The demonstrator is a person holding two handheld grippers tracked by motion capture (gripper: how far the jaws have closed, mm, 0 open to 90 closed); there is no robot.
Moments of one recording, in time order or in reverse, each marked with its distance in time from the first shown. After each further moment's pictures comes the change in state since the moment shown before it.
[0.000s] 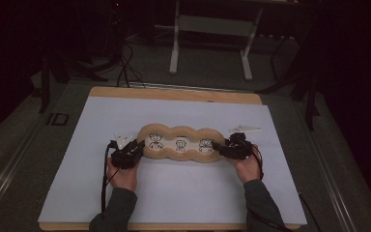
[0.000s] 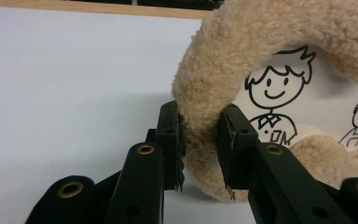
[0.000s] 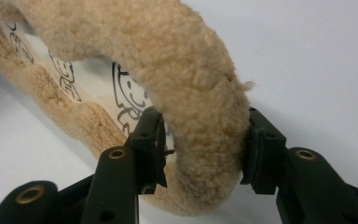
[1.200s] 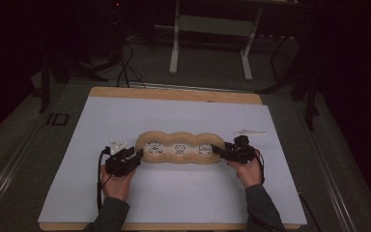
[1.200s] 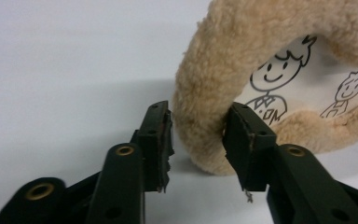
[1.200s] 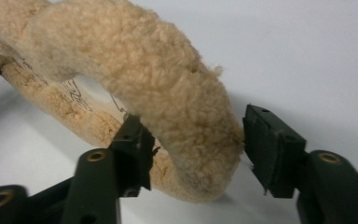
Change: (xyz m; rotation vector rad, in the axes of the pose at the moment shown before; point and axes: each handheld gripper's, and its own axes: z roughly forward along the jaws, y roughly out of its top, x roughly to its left) left arm 0.013 -0.012 -0.017 0.084 -0.077 -0.006; right arm -0.004 -0.013 -0.006 -0.018 0.061 0.115
